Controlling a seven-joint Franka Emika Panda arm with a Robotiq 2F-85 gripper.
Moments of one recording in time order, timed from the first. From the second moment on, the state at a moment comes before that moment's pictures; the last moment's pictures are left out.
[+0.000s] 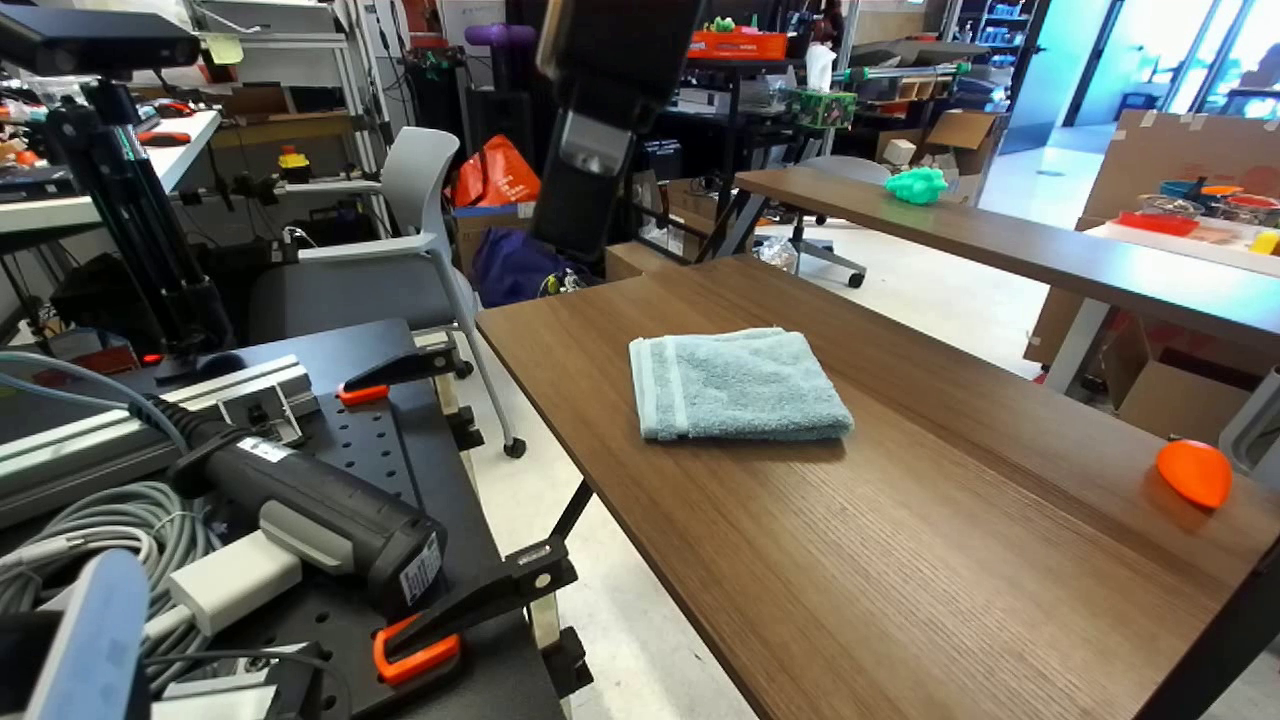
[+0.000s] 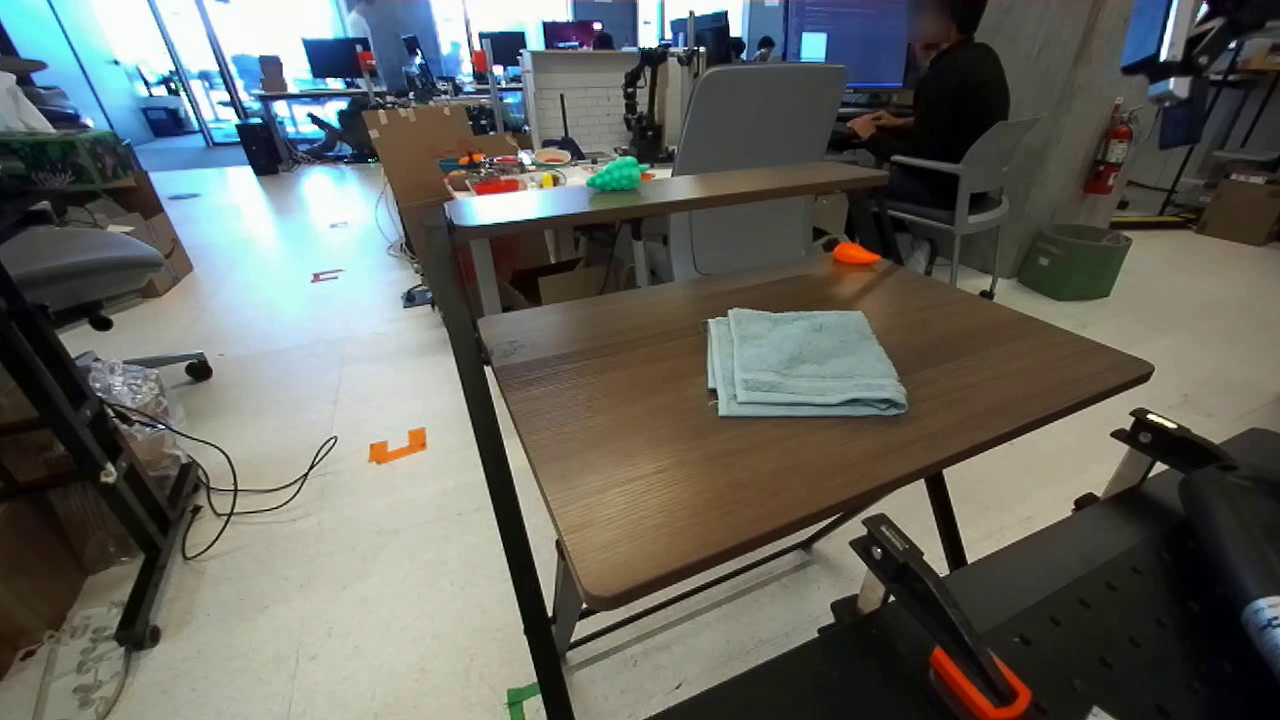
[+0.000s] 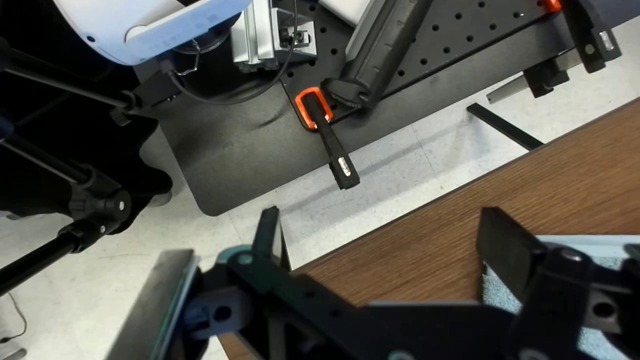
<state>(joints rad) -0.16 -0.07 -0.13 -2.36 -0.05 1.97 0.14</state>
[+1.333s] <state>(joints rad) 0.04 0.46 -0.06 -2.07 0.03 2.31 0.82</state>
